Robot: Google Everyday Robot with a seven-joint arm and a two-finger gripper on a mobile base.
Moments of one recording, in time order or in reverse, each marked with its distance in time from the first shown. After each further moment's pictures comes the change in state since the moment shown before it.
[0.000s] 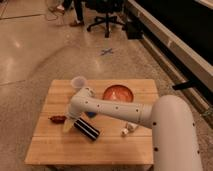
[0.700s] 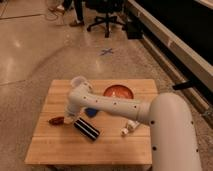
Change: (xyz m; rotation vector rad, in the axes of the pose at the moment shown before) arm 0.005 0.008 -0.026 0.012 -0.033 0.022
